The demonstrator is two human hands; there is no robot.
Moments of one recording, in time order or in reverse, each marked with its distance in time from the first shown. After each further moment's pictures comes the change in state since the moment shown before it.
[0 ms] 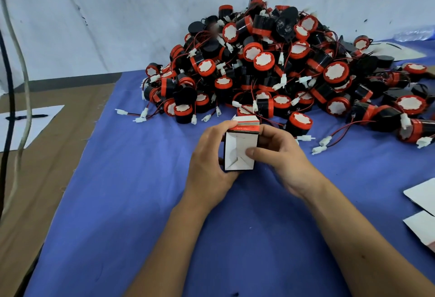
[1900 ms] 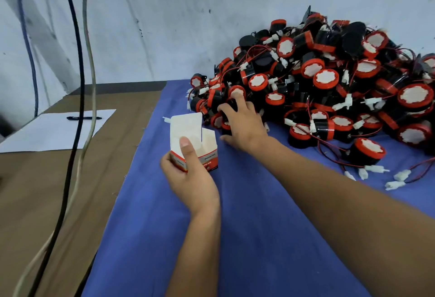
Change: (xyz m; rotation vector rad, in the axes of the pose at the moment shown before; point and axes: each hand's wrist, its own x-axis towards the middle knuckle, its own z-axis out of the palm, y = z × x) left_hand 0.015 -0.044 -0.062 -0.324 1.045 -0.687; right_hand 0.191 0.045 0.116 -1.520 -0.093 -0.122
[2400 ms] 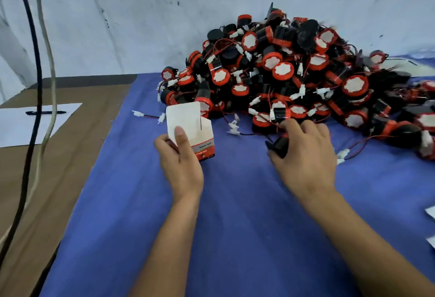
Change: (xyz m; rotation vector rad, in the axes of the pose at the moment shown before) left_hand -0.030 -0.006 0.010 0.216 -0.305 0.116; right_hand -0.193 0.070 -0.069 -0.080 0.385 0.387
